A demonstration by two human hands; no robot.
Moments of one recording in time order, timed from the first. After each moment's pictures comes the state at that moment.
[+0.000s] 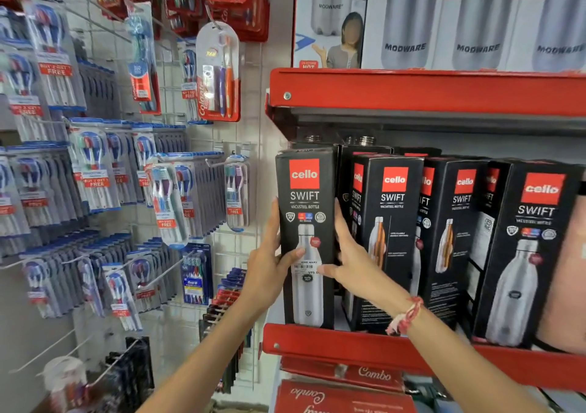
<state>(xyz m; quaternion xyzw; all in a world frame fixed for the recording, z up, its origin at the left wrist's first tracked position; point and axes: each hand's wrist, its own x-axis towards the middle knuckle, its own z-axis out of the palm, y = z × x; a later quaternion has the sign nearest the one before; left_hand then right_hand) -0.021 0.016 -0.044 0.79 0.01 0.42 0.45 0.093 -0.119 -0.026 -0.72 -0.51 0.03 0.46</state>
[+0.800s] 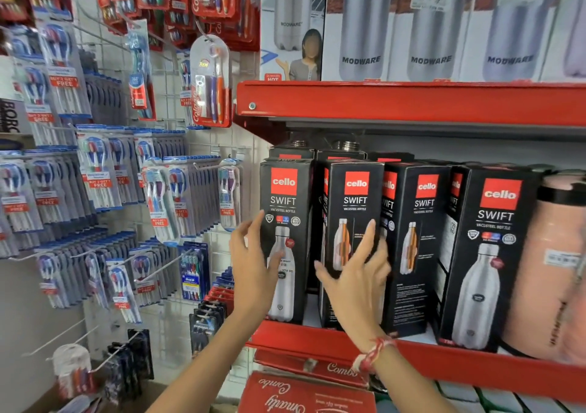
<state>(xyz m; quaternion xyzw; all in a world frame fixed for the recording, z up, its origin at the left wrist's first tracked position) -0.007 -0.040 -0.048 0.76 0.16 0.58 0.25 0.077 -0.166 -0.048 -0.83 -0.24 -0.28 0.42</state>
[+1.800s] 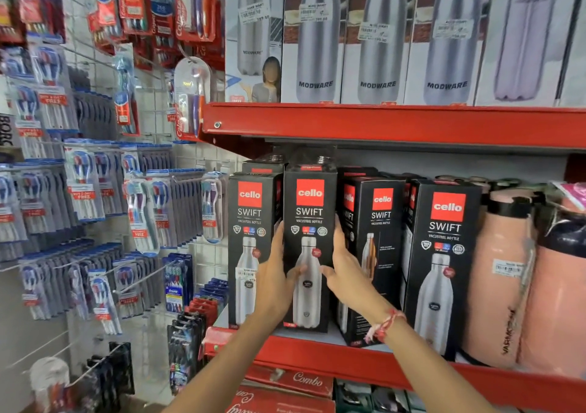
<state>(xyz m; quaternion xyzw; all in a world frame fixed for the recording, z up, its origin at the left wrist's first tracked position) 0.048 -0.102 -0.042 0.78 0.12 0.47 0.39 0.140 -0.214 -0.014 -0.76 -0.49 -0.05 0.42</state>
